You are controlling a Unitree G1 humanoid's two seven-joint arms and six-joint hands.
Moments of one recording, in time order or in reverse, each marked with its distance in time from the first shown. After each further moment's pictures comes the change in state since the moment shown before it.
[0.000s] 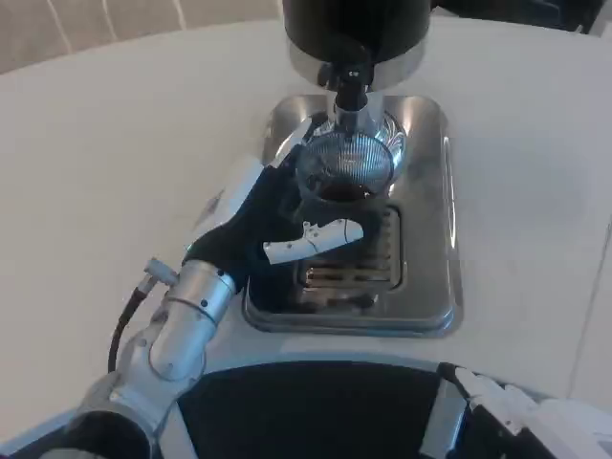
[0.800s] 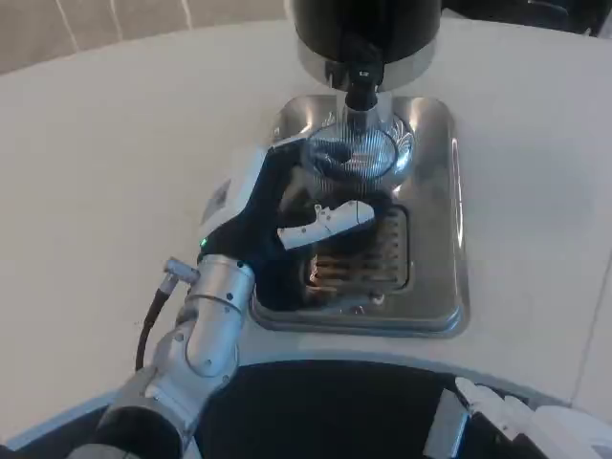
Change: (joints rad) left arm -0.019 -0.067 -0.026 -0.014 0.031 0.112 0.193; right arm -0.006 -0.001 0.053 0.000 -0.068 0.065 0.014
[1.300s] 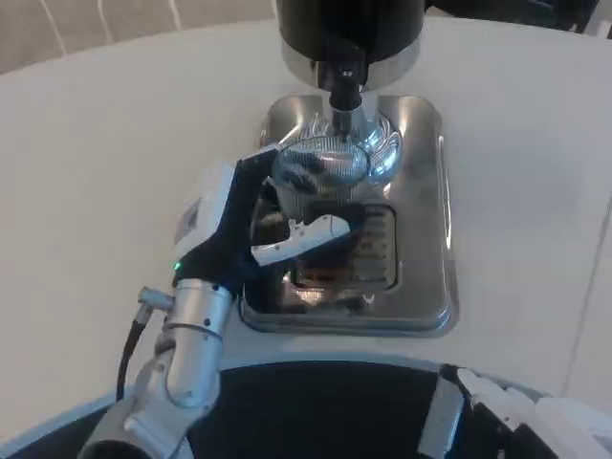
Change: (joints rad) left arm 0.106 0.035 0.009 -0.086 0.007 -0.046 0.094; right arm -0.034 -0.019 0.000 0.000 0.000 0.033 0.008
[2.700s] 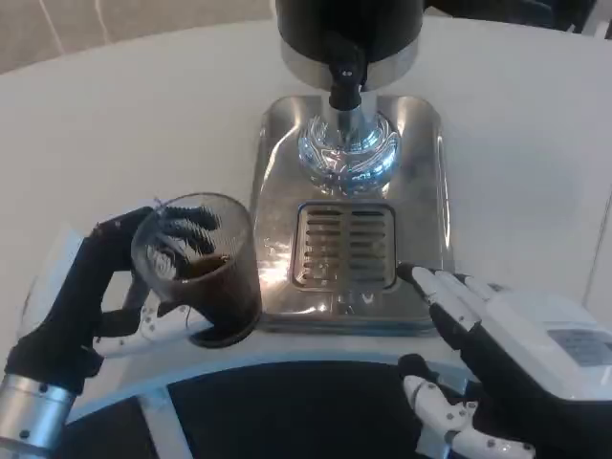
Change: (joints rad) left arm 0.533 0.222 0.277 -0.542 -0.264 -0.236 -0.429; right arm -0.341 -0.134 0.137 0.000 -0.135 0.125 0.041
